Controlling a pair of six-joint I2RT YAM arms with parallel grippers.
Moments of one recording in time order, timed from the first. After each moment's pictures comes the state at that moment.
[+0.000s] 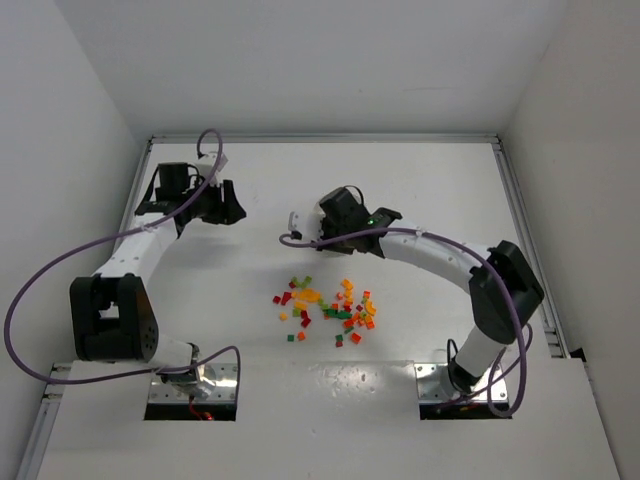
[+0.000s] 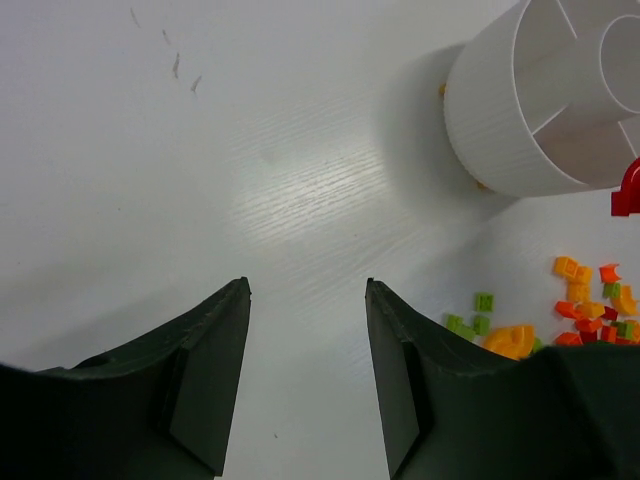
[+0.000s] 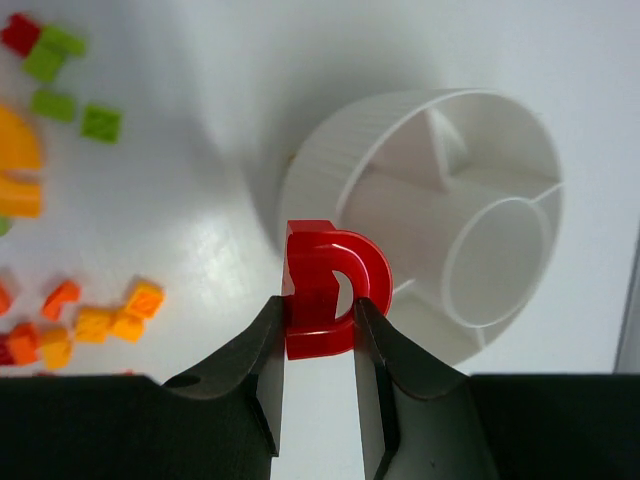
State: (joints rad) left arm 0.04 1.43 1.02 -0.30 0.53 0.04; right arm 0.78 1.68 1.18 -0.44 0.05 -0.73
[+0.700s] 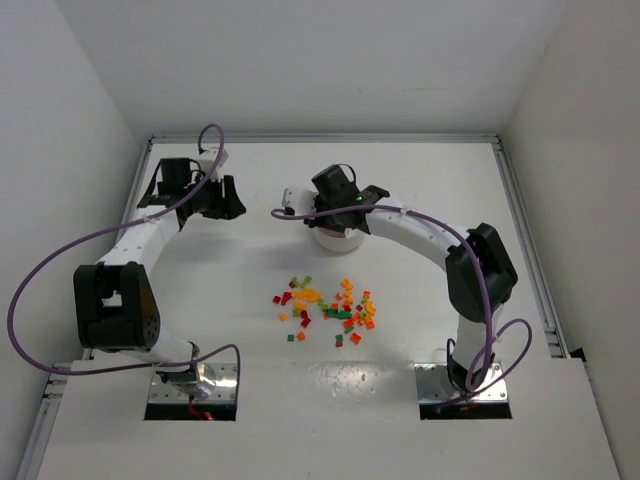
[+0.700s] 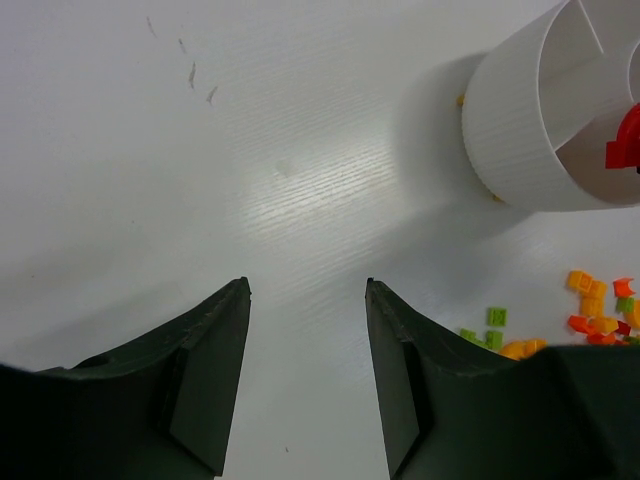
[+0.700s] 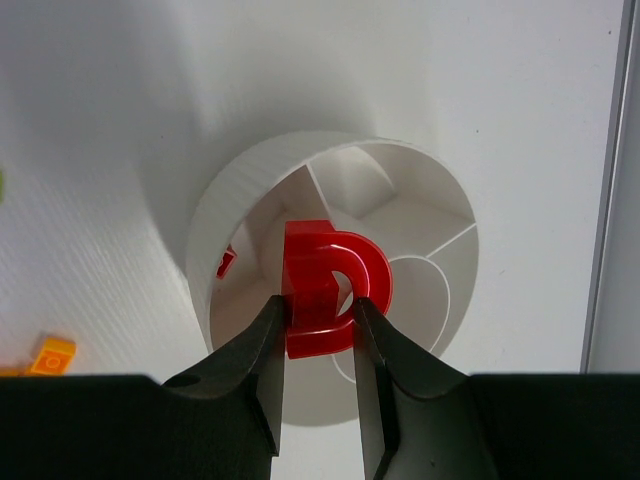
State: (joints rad) left arm 0.04 1.49 1.07 -0.30 0.51 0.04; right arm 0.71 1.86 1.43 -0.47 0.06 -0.75
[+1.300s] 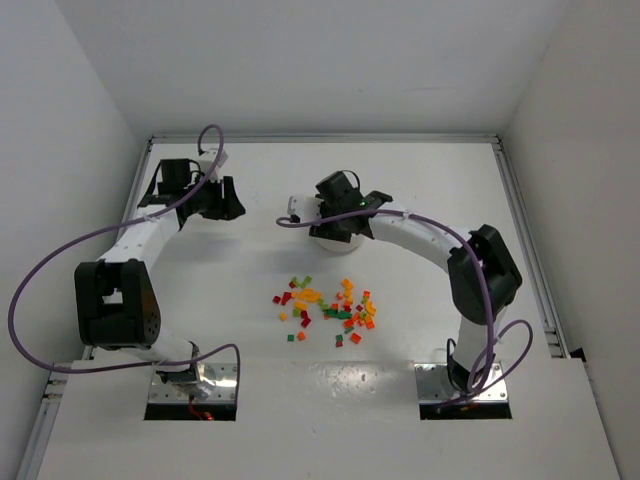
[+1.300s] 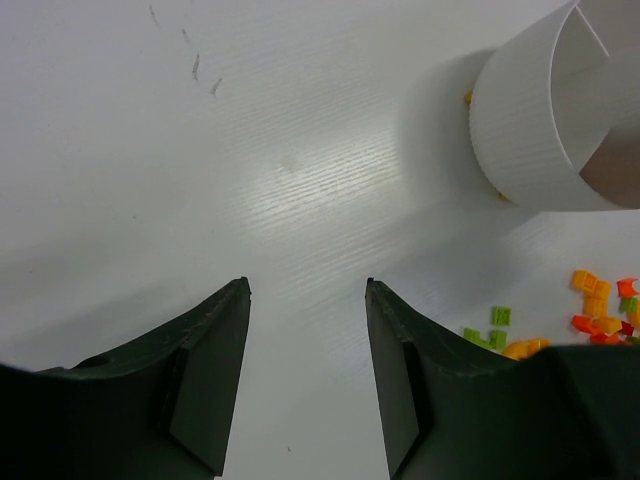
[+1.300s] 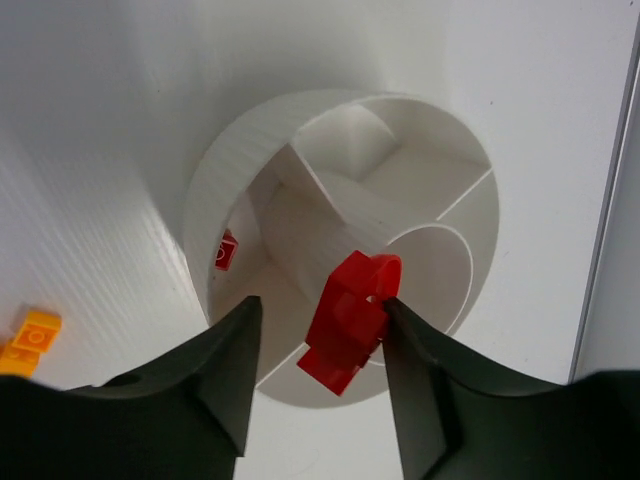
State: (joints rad) left arm 0.05 1.51 1.07 -0.30 0.51 0.04; right arm 0.71 1.84 1.37 -0.47 0.08 -0.80
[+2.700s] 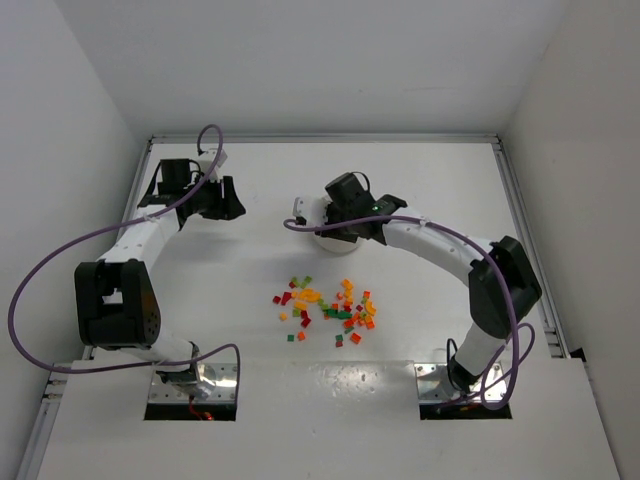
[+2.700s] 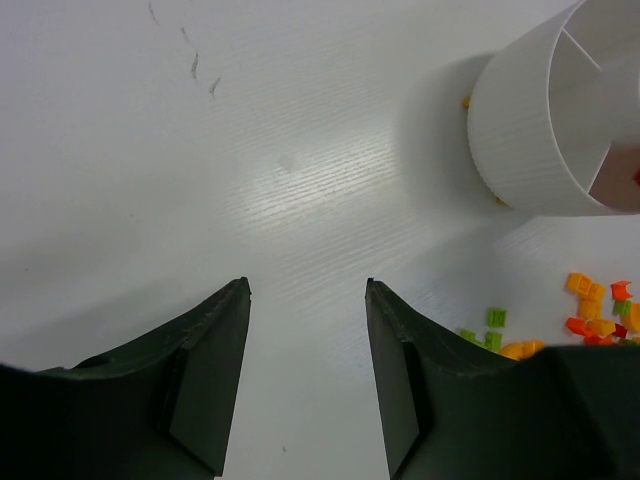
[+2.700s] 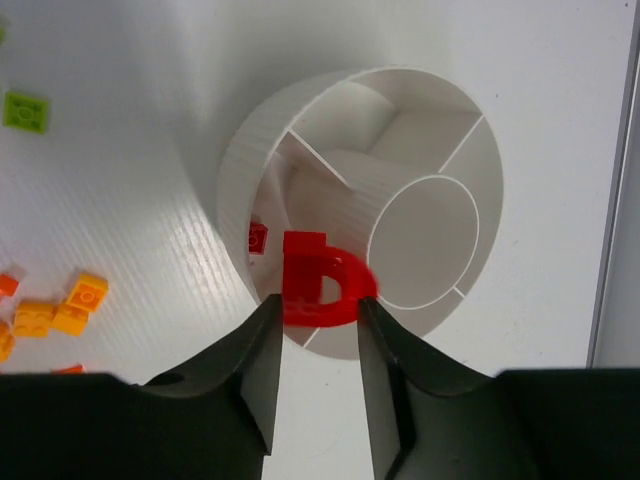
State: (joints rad) left arm 0.05 1.51 1.07 -0.30 0.51 0.03; right arm 0.71 1.71 1.28 -0.48 0.04 -0.77
